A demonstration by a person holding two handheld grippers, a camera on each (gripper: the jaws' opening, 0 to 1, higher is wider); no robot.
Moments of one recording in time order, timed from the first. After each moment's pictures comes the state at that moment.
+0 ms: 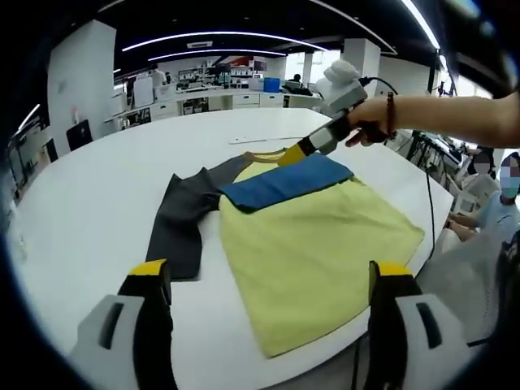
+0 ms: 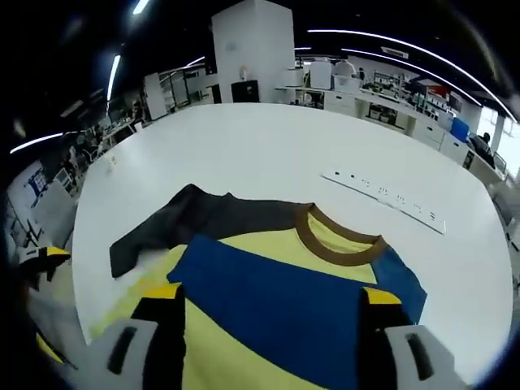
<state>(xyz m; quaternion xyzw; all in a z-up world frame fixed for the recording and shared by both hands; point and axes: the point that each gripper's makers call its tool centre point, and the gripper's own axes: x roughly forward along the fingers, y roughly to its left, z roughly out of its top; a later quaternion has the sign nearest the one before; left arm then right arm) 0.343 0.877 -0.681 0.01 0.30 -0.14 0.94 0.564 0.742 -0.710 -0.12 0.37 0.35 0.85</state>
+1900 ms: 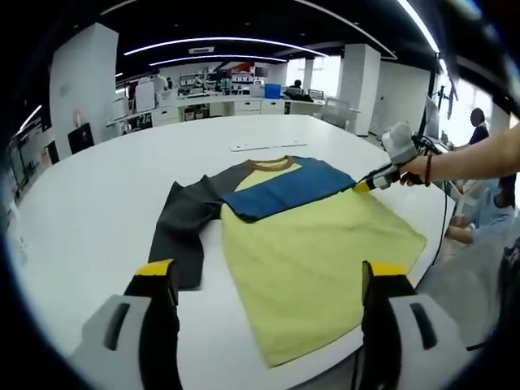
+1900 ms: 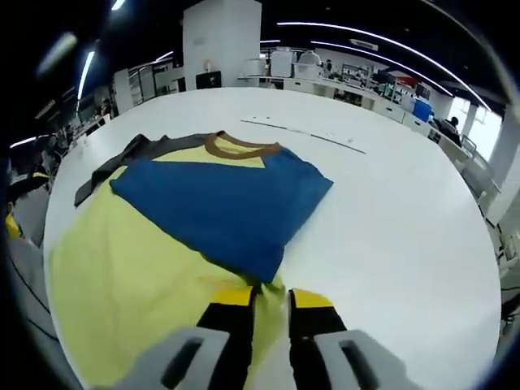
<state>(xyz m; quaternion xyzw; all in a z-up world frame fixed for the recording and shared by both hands) 0.350 0.877 -0.675 0.01 0.28 -0.14 0.95 0.538 0.573 -0.773 -0.12 0.38 0.27 0.88</state>
